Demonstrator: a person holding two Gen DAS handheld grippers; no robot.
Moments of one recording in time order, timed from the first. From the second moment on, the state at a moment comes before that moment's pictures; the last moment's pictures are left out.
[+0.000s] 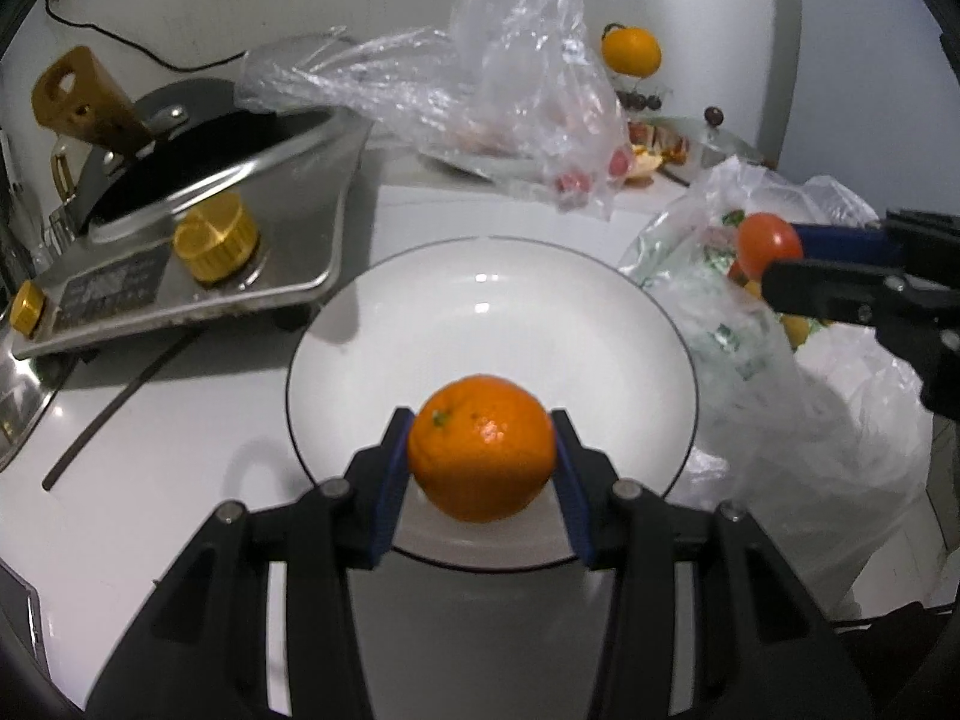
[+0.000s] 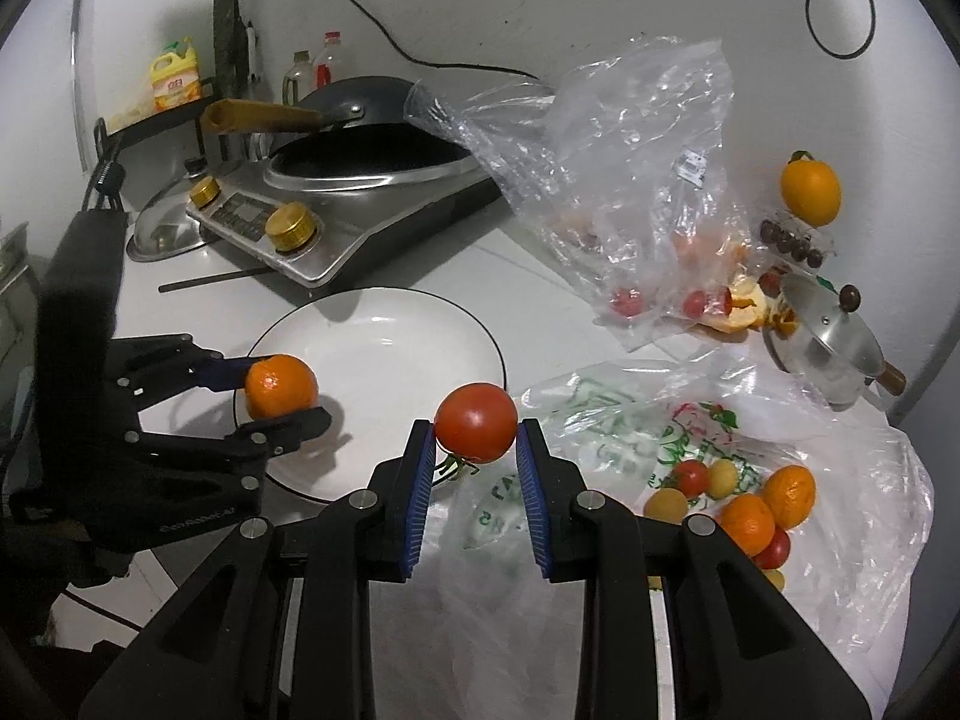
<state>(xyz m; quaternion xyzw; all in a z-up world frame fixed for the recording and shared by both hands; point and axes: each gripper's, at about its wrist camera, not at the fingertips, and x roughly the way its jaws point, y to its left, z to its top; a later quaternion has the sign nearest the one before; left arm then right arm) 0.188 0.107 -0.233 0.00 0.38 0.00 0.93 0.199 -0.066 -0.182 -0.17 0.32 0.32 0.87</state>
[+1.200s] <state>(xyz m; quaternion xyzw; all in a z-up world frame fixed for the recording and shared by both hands) 0.144 0.158 -0.200 -0.06 0.33 0.05 0.94 0.207 -0.013 -0.220 -0.20 0.37 0.35 0.84</state>
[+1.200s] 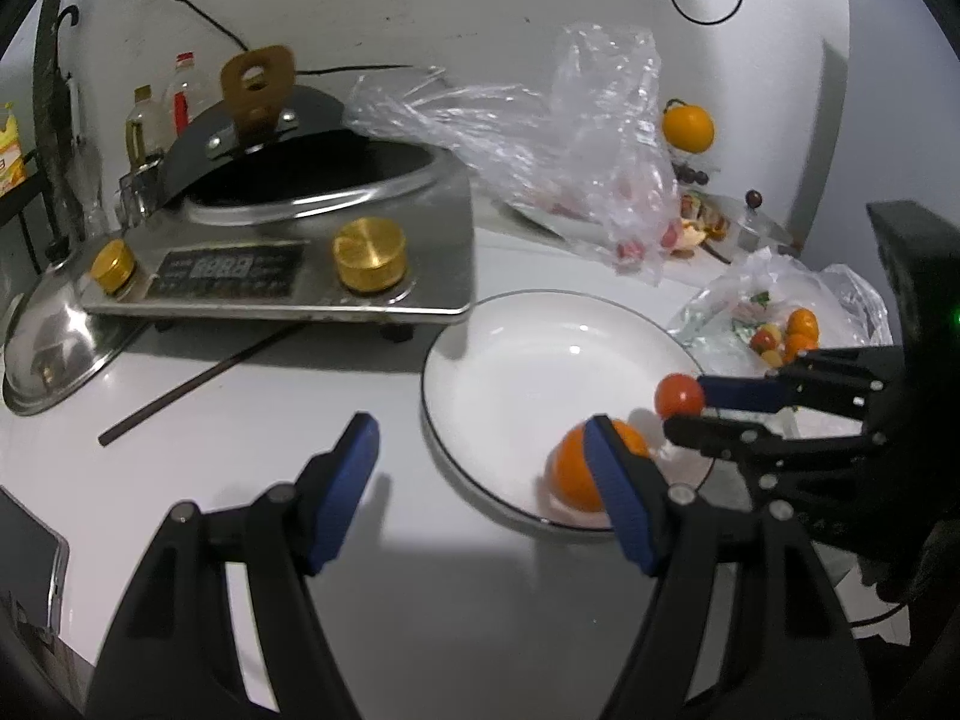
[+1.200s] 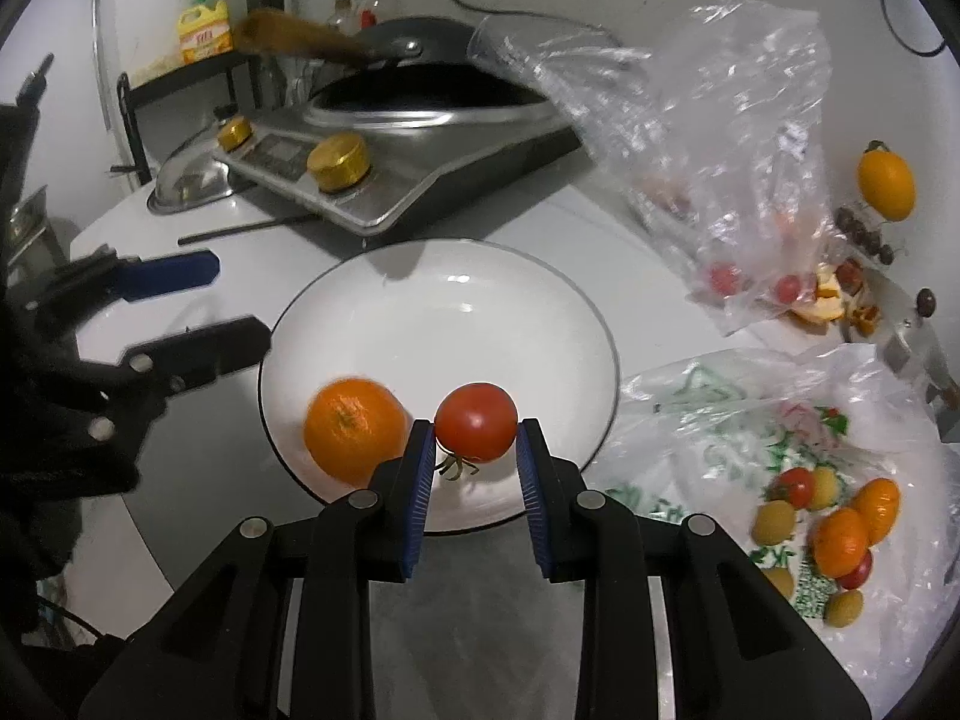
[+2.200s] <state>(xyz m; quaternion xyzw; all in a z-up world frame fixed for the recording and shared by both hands) 0.140 0.144 -0.193 -0.05 0.33 0.04 0.94 0.204 -0.015 -0.228 -0.20 0.38 0.35 0.83</state>
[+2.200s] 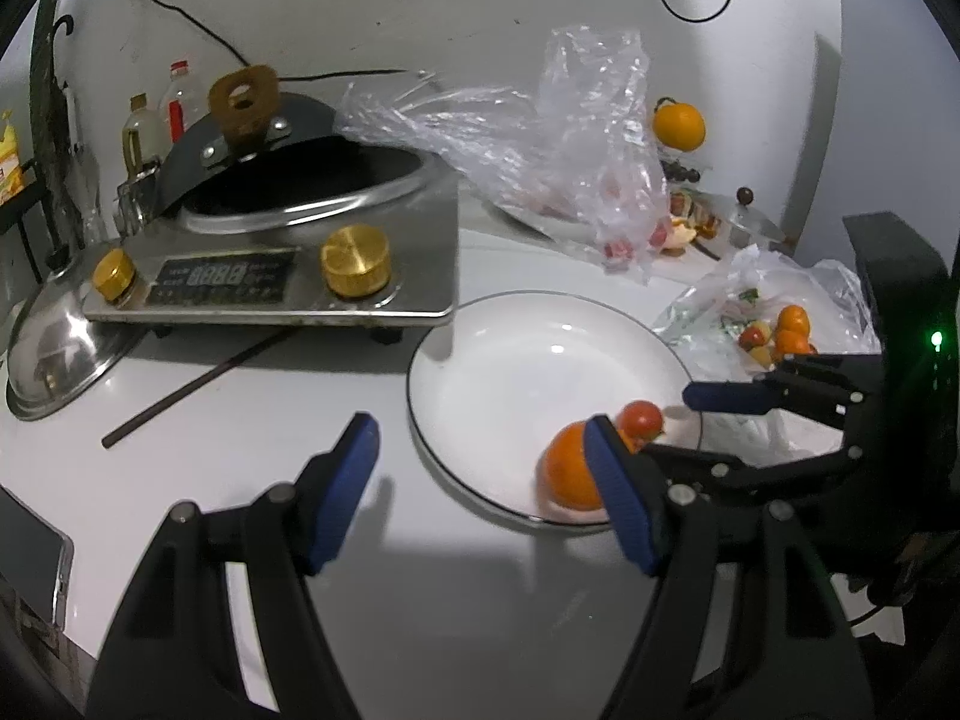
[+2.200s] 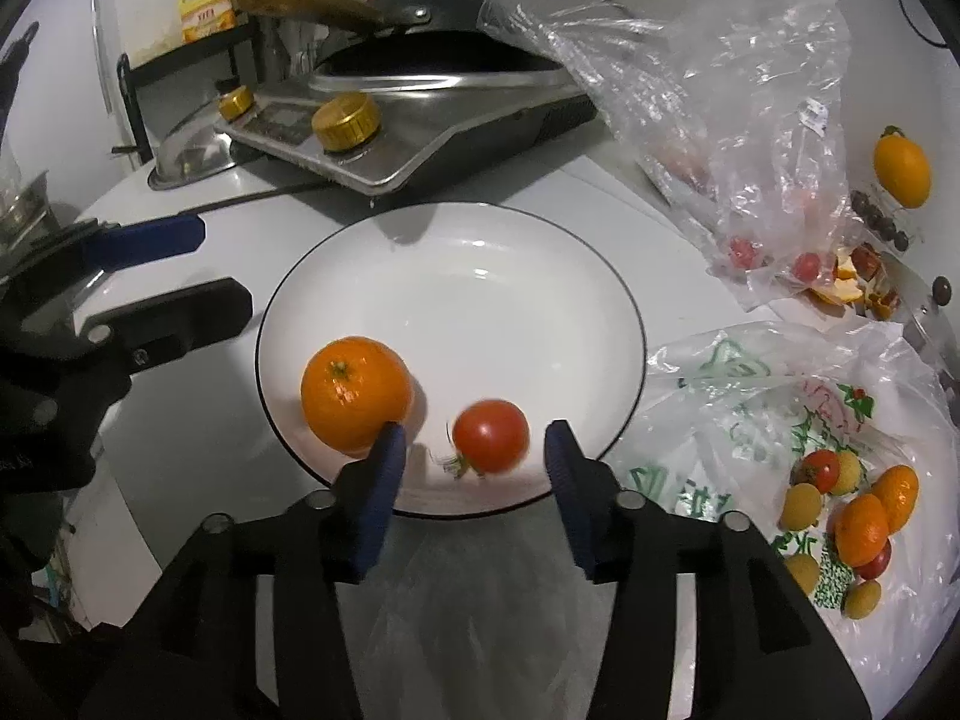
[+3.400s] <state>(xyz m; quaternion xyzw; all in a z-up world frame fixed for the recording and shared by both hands) 0.163 0.040 -0.152 -0.01 0.31 0.00 0.95 0.201 -0.145 -0.153 -0.13 0.31 0.30 0.89</state>
